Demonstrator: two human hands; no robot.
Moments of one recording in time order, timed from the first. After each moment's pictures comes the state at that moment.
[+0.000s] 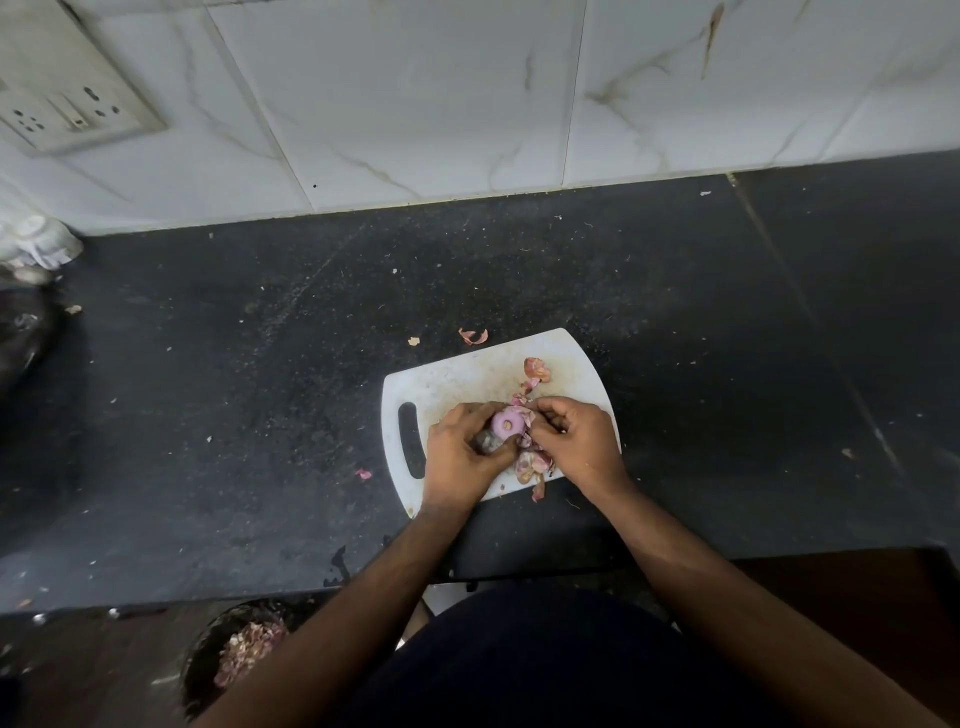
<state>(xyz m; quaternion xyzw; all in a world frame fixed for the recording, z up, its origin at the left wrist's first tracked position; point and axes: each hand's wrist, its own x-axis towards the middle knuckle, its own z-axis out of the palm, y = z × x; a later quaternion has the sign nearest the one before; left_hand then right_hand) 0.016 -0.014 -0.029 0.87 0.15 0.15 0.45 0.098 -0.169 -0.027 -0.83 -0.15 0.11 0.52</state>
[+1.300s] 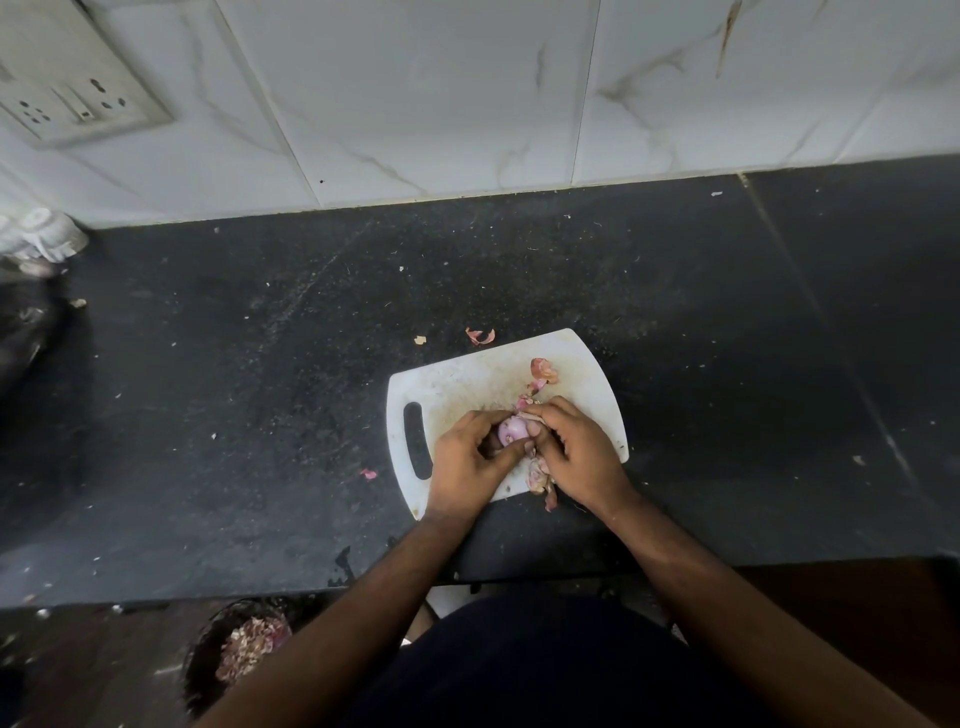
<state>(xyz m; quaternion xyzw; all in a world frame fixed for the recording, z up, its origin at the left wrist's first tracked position) 0.013 -0.016 -0.030 0.87 0.13 0.16 0.46 0.097 -0.172 -0.040 -0.85 -0.31 0.09 0.42</state>
